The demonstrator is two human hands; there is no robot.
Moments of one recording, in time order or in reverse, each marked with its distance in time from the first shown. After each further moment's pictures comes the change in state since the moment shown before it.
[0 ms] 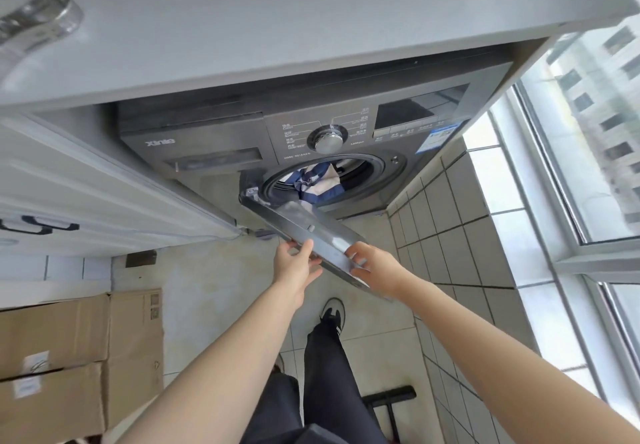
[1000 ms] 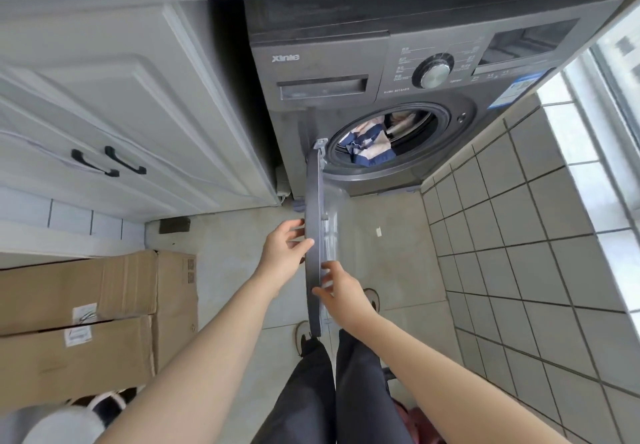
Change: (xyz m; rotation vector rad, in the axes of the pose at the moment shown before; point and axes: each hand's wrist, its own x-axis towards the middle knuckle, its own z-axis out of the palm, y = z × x) left_hand -0.008 -0.017 -0.225 0.460 -0.112 0.349; right_hand -0.042 -0.145 0.250 0.245 0.093 0.046
